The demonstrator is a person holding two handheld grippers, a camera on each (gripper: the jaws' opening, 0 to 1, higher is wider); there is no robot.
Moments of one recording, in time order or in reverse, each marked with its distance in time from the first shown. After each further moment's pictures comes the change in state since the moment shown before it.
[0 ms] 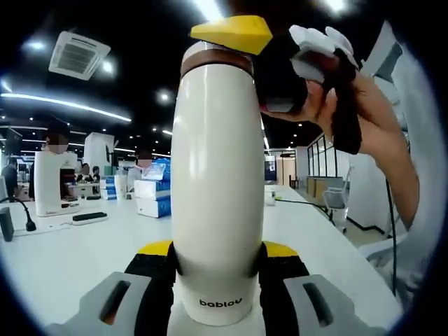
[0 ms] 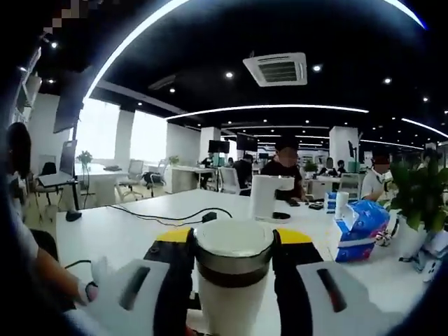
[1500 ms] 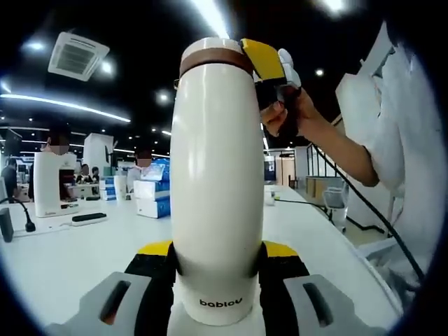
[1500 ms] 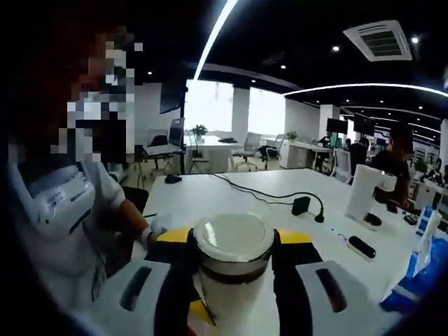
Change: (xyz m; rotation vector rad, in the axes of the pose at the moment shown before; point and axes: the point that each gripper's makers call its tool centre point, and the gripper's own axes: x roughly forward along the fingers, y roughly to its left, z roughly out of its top) left arm 0.000 -0.002 0.000 0.003 -0.003 -0.005; right arm -0.006 0.020 -0.006 -0.146 0.146 0.830
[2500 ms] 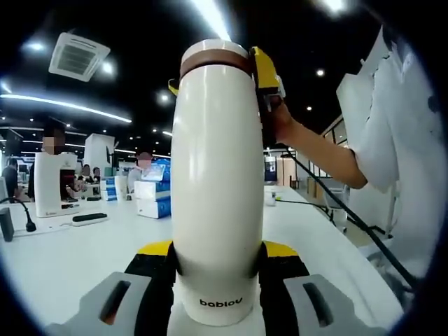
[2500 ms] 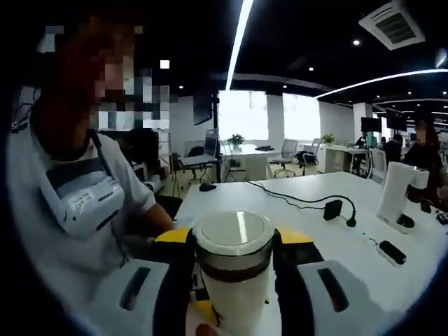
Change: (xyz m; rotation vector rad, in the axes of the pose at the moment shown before) left arm 0.000 0.001 0.001 0.000 -0.003 0.009; right arm -0.001 -0.002 -0.004 0.099 -0.047 0.186
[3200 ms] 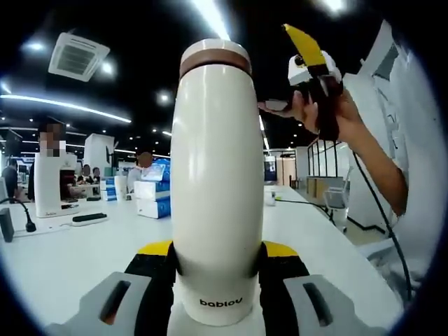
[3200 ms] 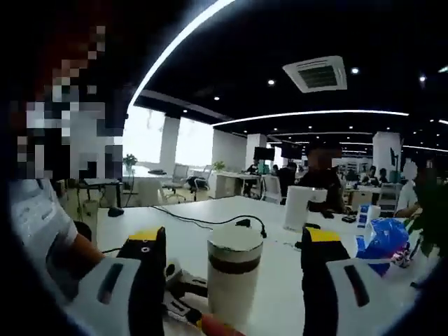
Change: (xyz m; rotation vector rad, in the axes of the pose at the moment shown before) left arm 0.001 0.001 0.000 0.002 0.003 0.000; right arm -0.044 0.029 0.030 -0.051 -0.210 -0.761
